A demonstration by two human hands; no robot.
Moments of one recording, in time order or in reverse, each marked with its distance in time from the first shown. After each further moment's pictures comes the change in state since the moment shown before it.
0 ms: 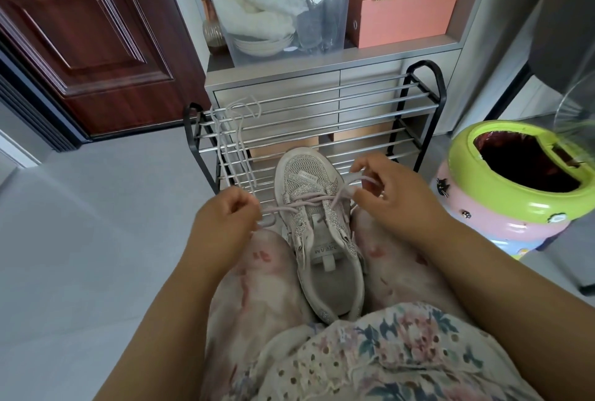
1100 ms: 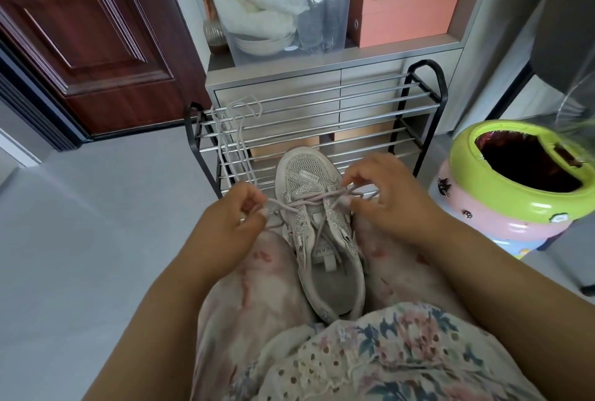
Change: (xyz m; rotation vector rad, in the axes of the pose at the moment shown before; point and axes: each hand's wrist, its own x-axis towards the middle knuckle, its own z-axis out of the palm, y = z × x) left_hand -0.006 0.006 -0.008 0.317 -0.148 0.223; right_hand 0.007 0.011 0.007 -0.027 -0.033 -0.183
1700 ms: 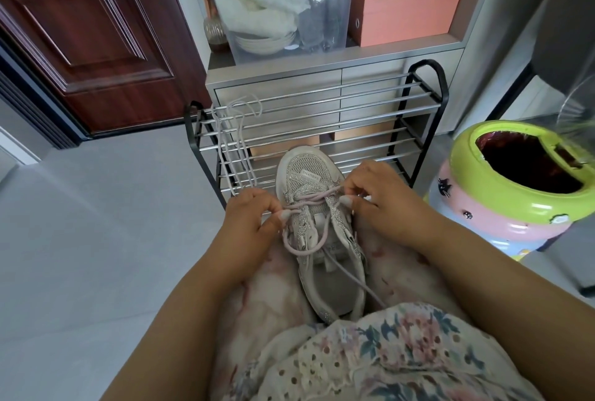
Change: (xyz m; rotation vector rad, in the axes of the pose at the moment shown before) left_hand 0.014 -0.021 0.030 -0.026 -0.026 0.144; right_hand 0.001 0.001 0.009 0.000 -0.085 0.021
